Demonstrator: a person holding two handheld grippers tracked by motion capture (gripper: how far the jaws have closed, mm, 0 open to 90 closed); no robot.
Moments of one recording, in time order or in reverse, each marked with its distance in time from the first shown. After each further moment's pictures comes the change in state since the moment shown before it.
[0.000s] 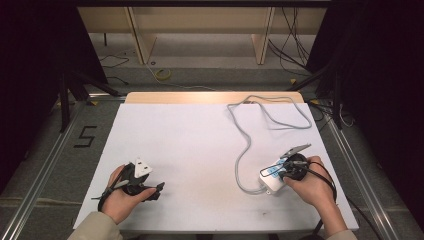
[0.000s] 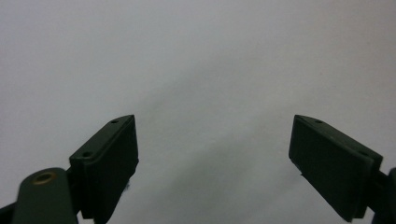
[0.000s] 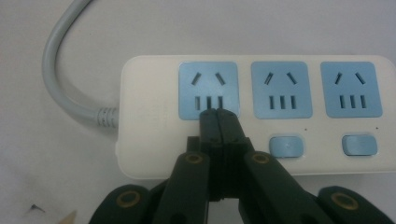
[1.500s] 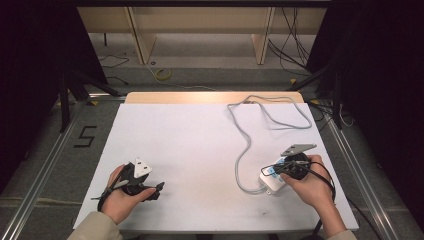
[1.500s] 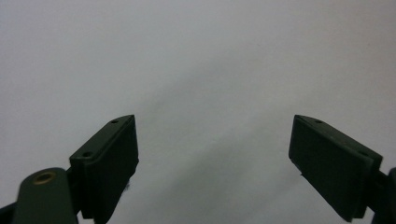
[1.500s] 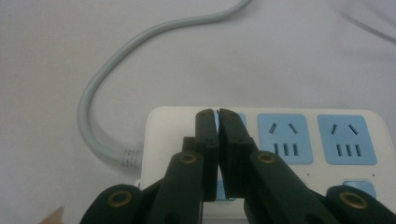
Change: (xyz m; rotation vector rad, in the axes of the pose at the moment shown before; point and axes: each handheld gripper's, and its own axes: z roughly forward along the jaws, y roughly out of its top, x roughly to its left) left arm 0.001 0.000 -0.001 -0.005 0.003 0.001; right arm 0.004 0.003 -0.008 -0.191 0.031 -0.020
